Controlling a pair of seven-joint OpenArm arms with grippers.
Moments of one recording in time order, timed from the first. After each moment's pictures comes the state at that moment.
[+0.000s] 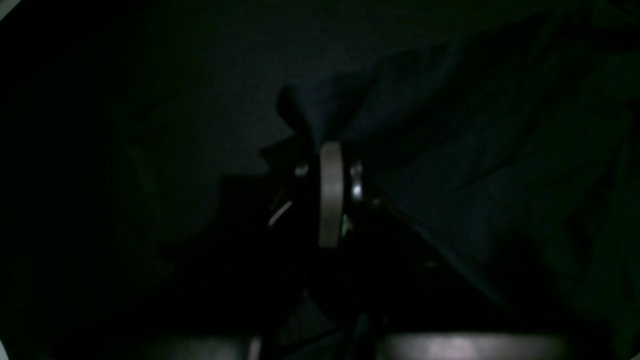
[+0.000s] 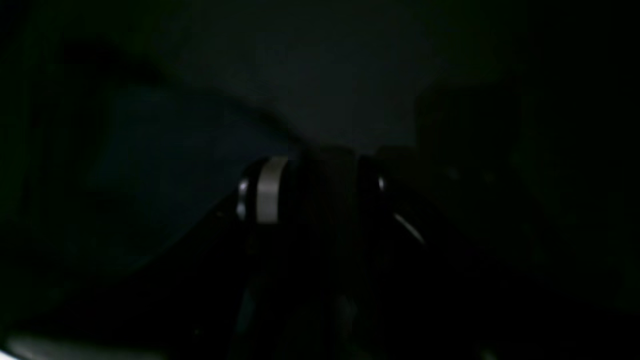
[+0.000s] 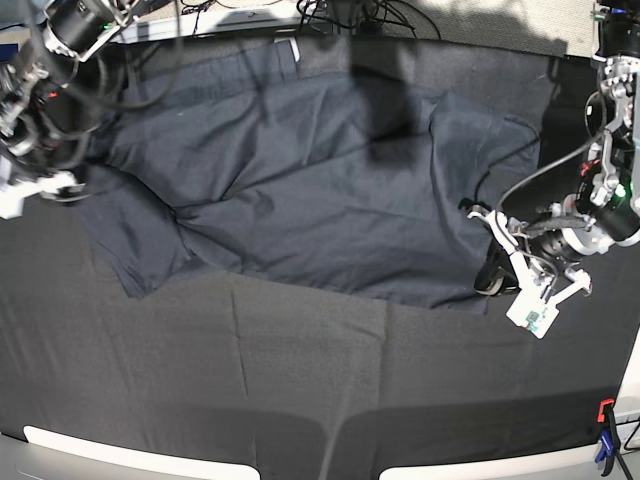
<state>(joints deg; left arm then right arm) -3.8 -27.0 5.5 108.3 -31.4 -17.2 52.0 1.9 11.3 59.0 79.1 23.4 33.0 -51.8</state>
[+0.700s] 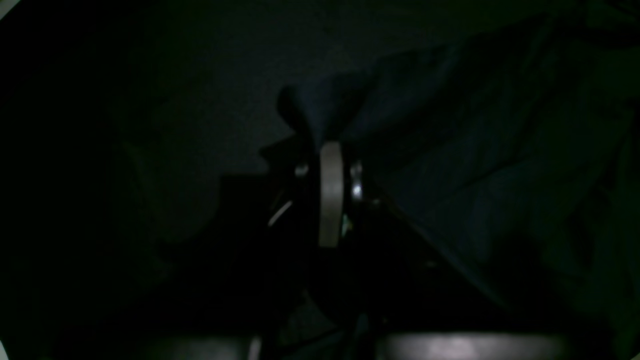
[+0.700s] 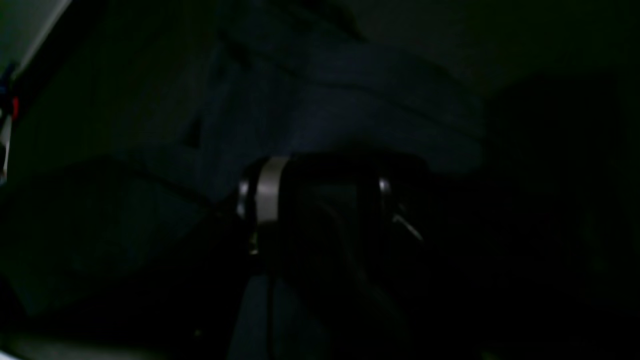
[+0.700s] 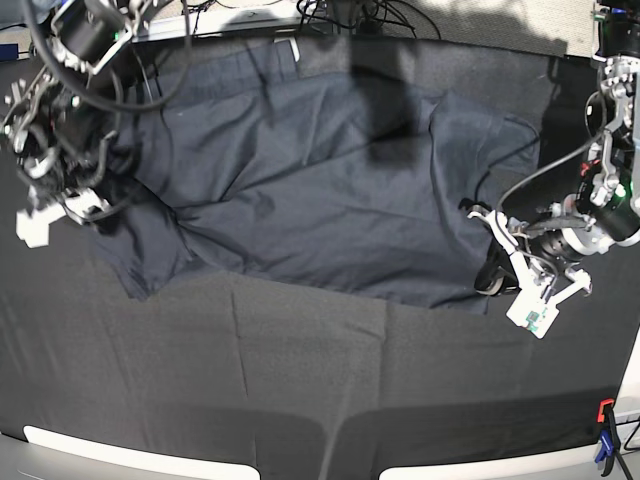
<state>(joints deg) -3.8 -27.0 5.5 108.3 -31.4 -17.2 52.0 5.5 10.5 48.5 79.1 36.7 39.6 -63.8</state>
